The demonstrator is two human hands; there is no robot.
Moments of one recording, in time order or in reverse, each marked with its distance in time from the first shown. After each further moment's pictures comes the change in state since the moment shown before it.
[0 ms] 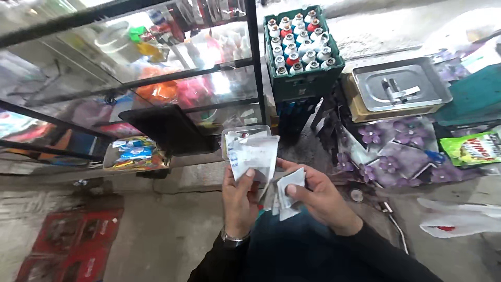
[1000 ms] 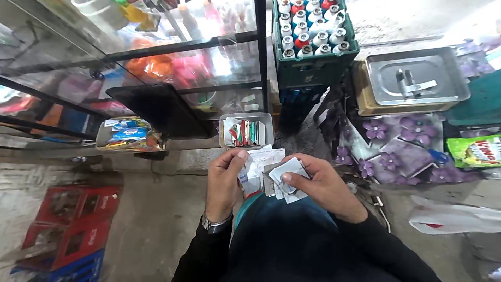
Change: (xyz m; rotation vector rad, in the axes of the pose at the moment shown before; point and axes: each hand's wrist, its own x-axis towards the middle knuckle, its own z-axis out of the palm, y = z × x) left_hand 0.019 0.023 -0.013 0.440 -0.121 0.022; right_hand 0.010 -0.018 -0.017 -0.358 -0.053 0.144
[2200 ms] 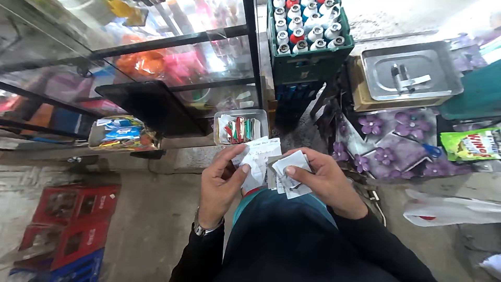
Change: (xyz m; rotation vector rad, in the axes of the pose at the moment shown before) left_hand -0.014 -0.001 -0.010 0.243 -0.153 0.168; right_hand -0.010 0.005 -0.011 0.048 0.101 -0.012
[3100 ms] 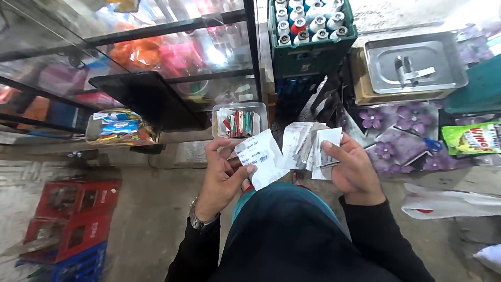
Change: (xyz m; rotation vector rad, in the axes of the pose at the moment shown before) left_hand -0.001 -0.001 0.000 -0.133 -0.147 -0.085; right_hand -0.011 0.003 -0.037 0.247 0.413 0.044
